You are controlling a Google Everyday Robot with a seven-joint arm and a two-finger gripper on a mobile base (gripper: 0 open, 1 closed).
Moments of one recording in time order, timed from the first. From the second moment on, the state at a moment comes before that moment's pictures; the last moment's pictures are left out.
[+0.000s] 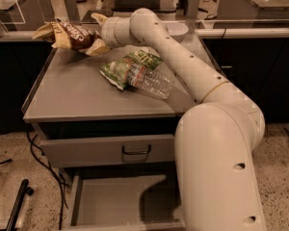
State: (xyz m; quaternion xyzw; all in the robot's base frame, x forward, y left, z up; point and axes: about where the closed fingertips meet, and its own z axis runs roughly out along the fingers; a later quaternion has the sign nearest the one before) arm 0.869 0.159 0.896 -0.64 0.48 0.02 0.60
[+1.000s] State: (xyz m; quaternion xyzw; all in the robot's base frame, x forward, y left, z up) arm 0.873 0.181 0.866 -0.64 0.49 0.06 0.59
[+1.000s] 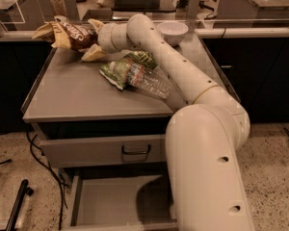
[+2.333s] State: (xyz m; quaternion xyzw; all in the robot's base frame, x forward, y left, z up) arm 0.879 0.182 0.867 -0.64 0.48 0.05 0.59
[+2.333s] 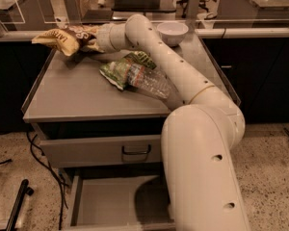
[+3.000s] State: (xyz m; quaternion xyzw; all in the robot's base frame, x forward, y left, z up) arm 0.875 0.179 0.879 -0.64 0.48 0.05 0.60
